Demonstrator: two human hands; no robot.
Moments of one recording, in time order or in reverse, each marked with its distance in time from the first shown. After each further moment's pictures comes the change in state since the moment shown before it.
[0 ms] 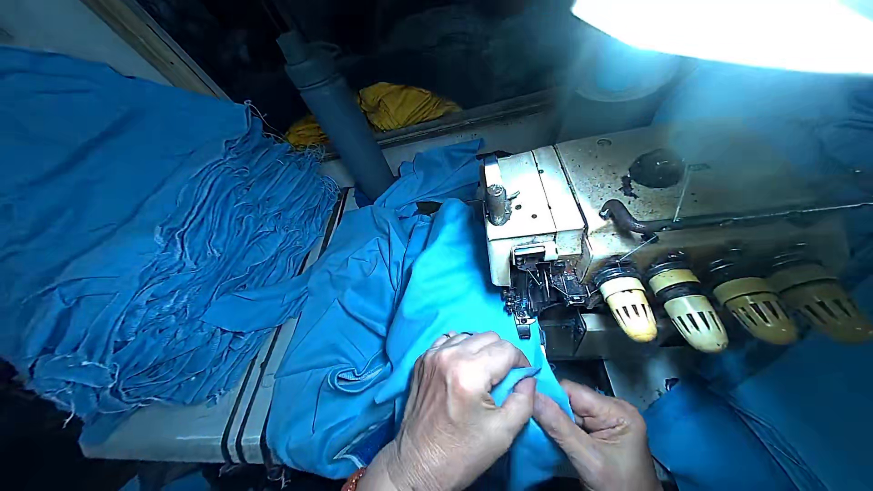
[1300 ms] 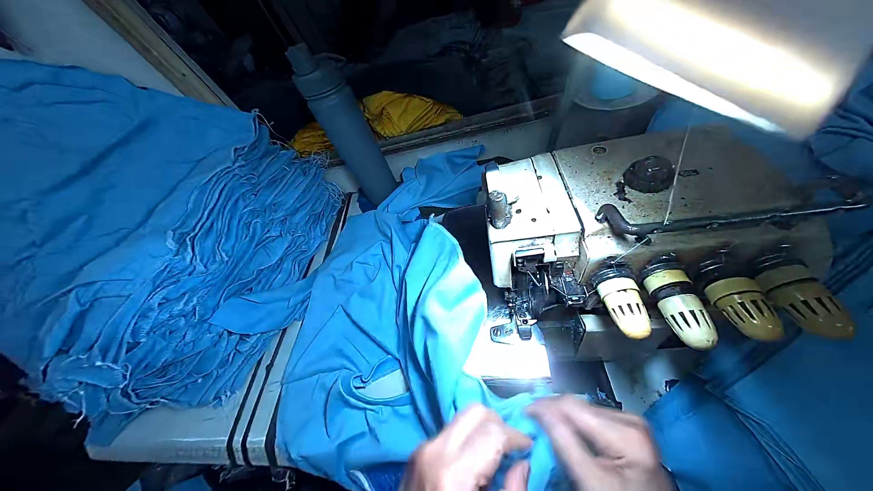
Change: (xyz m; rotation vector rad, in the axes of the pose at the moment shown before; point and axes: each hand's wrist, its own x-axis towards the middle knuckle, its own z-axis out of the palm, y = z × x) left_hand -0.050 0.039 -0.028 -0.211 -0.131 -0.197; right_hand 0.000 -0.005 -0.018 -0.400 -0.194 -0.291
